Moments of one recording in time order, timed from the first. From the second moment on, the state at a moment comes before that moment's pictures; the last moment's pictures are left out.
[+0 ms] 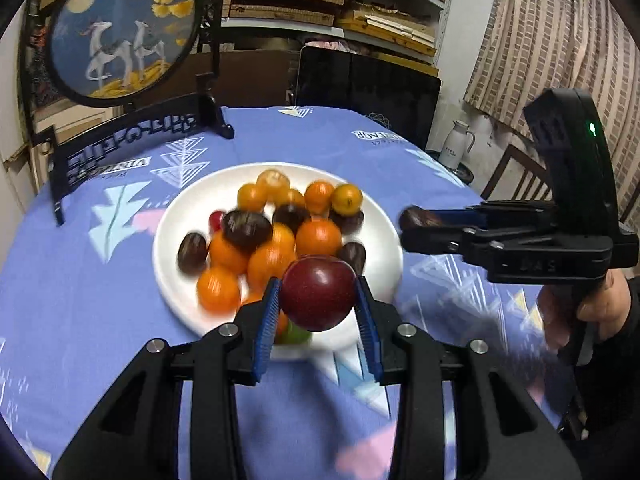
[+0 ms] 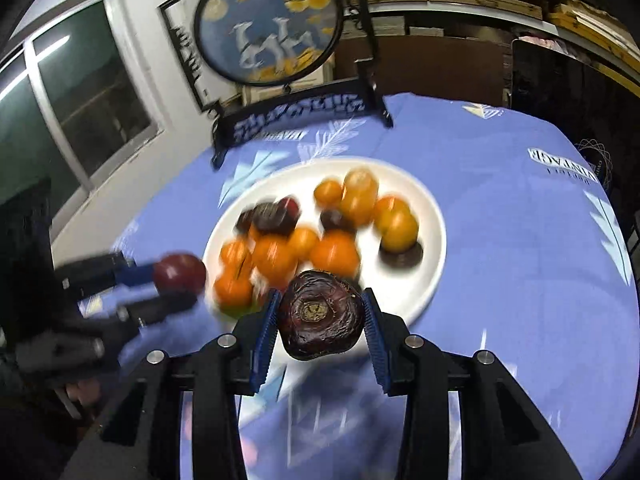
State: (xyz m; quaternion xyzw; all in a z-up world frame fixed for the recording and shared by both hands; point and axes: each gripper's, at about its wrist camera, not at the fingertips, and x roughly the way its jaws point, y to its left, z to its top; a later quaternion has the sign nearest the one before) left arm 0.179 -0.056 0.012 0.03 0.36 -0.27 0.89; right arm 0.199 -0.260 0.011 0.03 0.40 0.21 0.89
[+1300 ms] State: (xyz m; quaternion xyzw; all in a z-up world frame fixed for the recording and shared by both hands) left arm -0.009 -0.008 0.080 0.05 0.29 -0.12 0.95; right arm 0.016 -0.277 0.078 0.03 0.30 0.17 0.94
